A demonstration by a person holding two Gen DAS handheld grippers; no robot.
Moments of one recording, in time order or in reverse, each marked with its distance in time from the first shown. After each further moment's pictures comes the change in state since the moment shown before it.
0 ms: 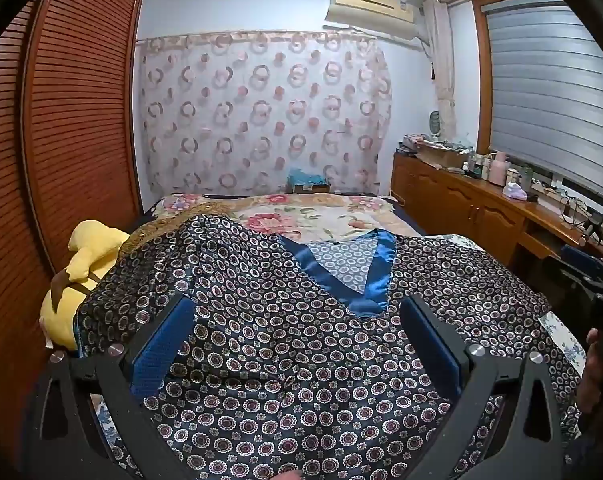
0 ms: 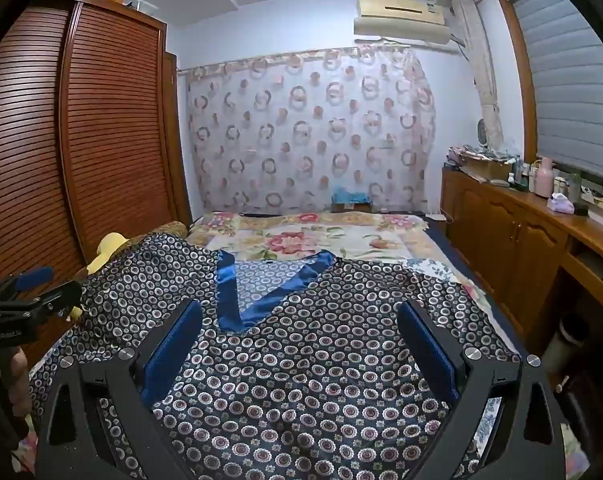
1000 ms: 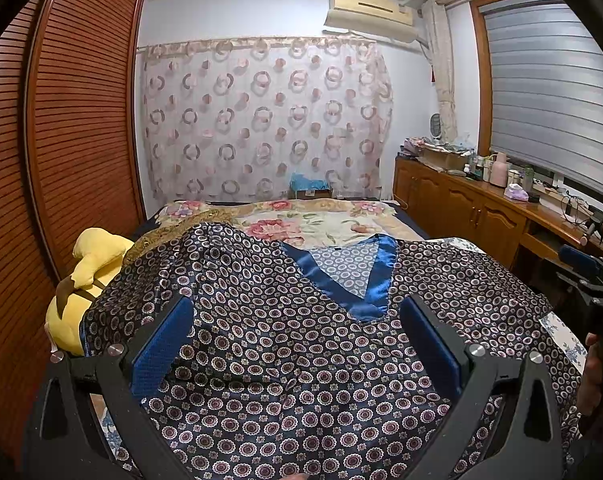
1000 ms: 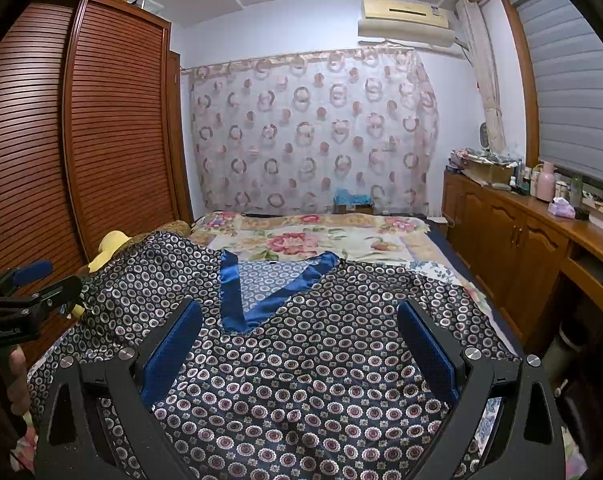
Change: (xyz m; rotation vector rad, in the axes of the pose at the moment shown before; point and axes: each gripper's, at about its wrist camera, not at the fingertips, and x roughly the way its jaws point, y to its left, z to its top) left arm -0.009 0.001 0.005 0.013 -0.019 0.018; right arm -0.003 -0.002 0.000 0.001 -0.009 0.008
